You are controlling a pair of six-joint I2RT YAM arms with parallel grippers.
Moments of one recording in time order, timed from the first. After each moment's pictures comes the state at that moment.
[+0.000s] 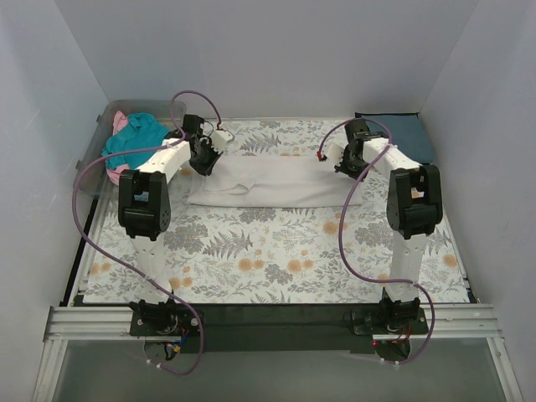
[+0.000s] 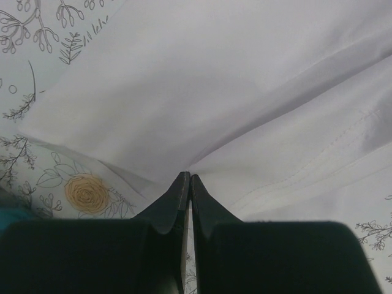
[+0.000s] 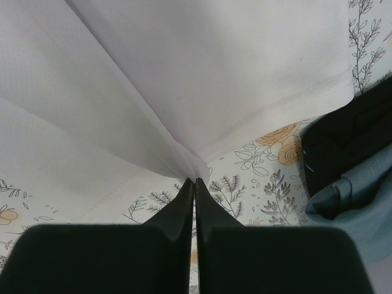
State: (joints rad) left arm -0.15 2.10 1.68 -0.66 0.22 0.61; right arm 0.19 2.08 1.62 -0.78 0.02 -0.99
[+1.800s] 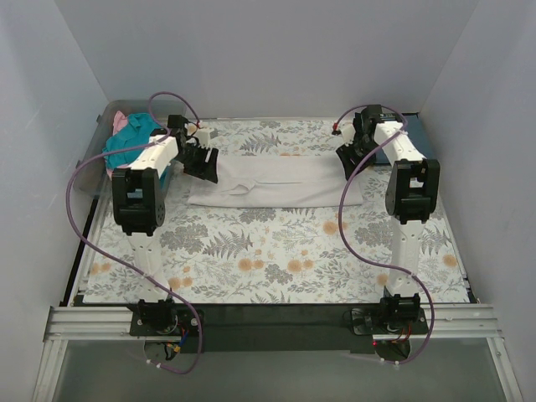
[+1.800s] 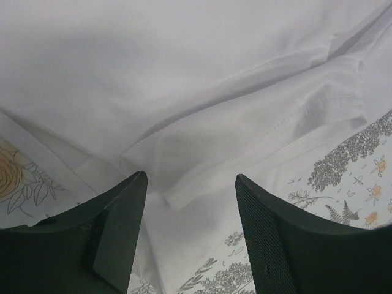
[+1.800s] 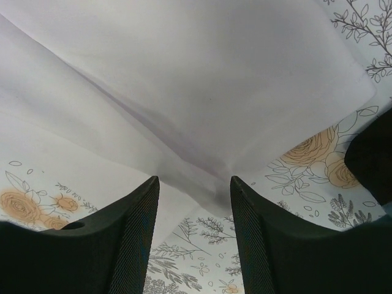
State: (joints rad) left arm -0.05 2.15 1.74 -0.82 0.50 0.32; right arm 0.07 2.30 2.03 -1.08 -0.33 -0.61
